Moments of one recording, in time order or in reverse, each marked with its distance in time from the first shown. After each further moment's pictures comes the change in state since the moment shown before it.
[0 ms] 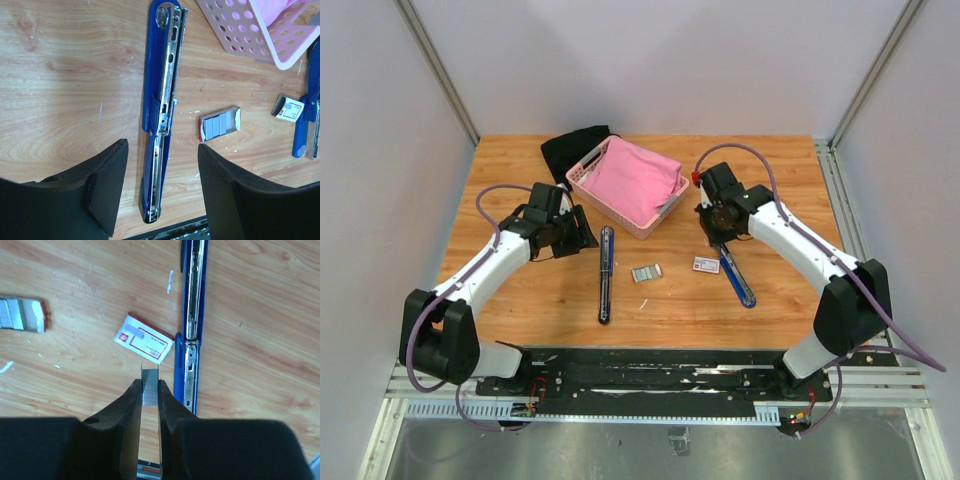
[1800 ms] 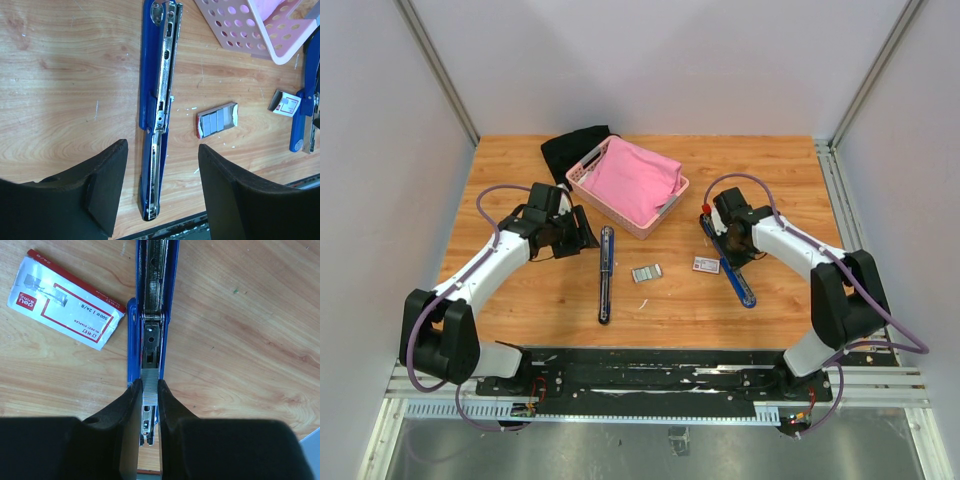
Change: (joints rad) left arm 0.009 0.000 -0.002 0.002 0.035 0.011; right arm -0.119 0.023 -0.274 0.115 0.014 -0.237
